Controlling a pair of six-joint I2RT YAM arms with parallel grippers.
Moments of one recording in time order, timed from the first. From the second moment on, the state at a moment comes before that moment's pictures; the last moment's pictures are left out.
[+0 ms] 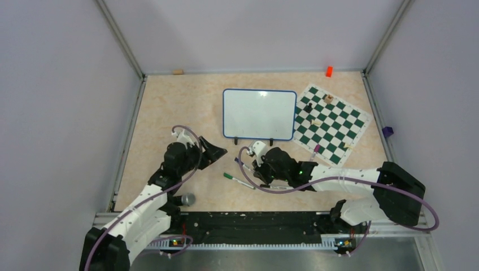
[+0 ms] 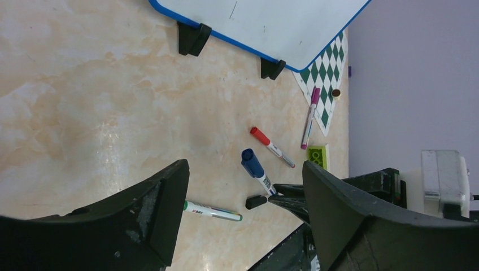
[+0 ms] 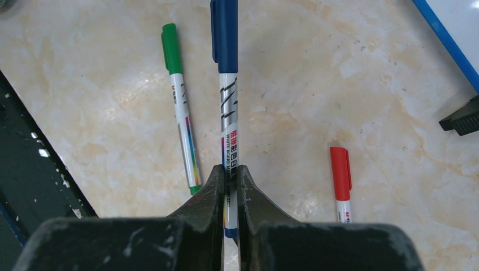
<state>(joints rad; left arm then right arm) -0.37 0.76 0.31 0.08 0.28 -0.93 1.04 1.32 0.61 0.05 0.05 0.10</state>
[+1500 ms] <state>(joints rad) -0.40 0.93 0.30 0.29 0.43 -1.05 1.04 1.40 0.78 0.06 -0.05 0.11</state>
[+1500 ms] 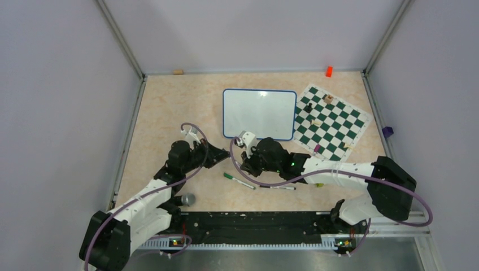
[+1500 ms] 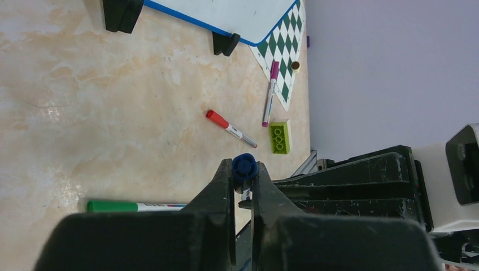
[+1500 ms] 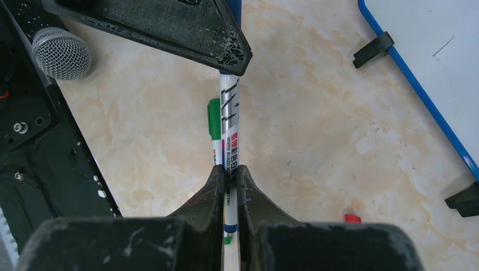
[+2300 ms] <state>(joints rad) -0.41 0.85 0.30 0.50 0.39 -1.37 0.97 1.11 0.53 0.52 -0.03 0.57</state>
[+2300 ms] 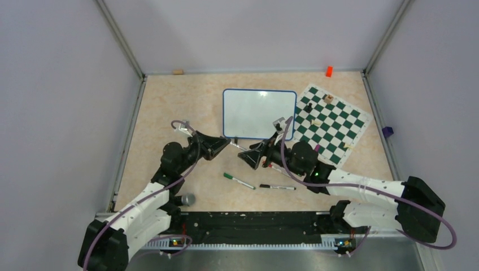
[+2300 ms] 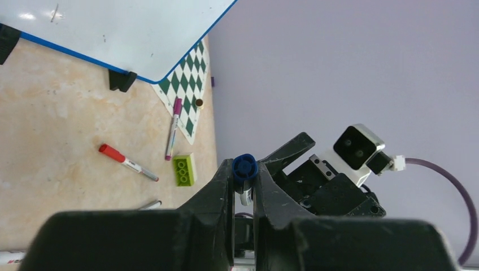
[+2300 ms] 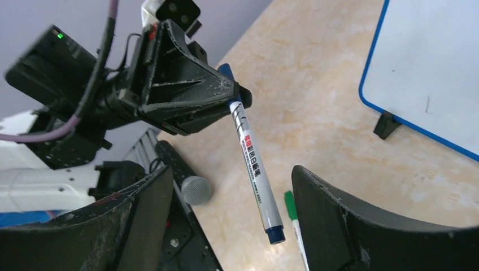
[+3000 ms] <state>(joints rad) -0.41 0.84 0.31 0.57 0.40 -1.53 0.96 1.22 0.57 0.72 -0.05 0.79</state>
